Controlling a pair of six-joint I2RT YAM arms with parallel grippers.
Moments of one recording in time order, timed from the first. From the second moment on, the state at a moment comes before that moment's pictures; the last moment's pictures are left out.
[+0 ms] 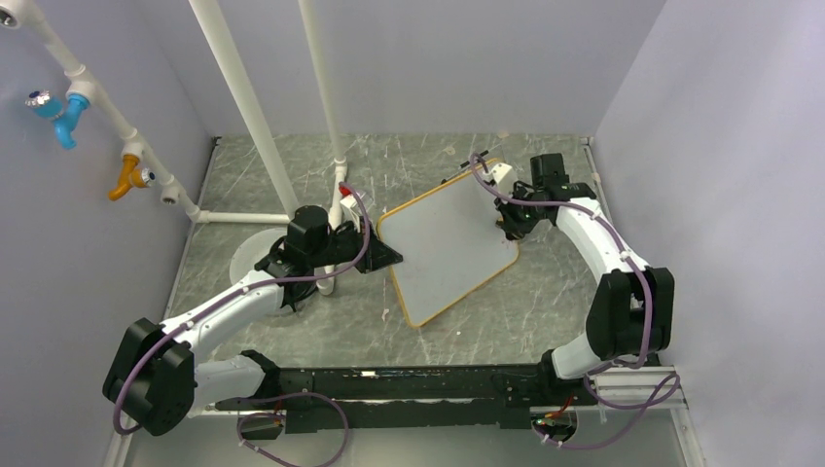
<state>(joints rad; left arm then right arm) -0.56 1.16 0.67 0.22 0.63 -0.47 0.11 1.51 1.19 -0.71 -0.35 -0.68</state>
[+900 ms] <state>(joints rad) -0.56 1.16 0.67 0.22 0.62 -0.48 0.10 1.54 1.14 -0.67 -0.31 -0.67</state>
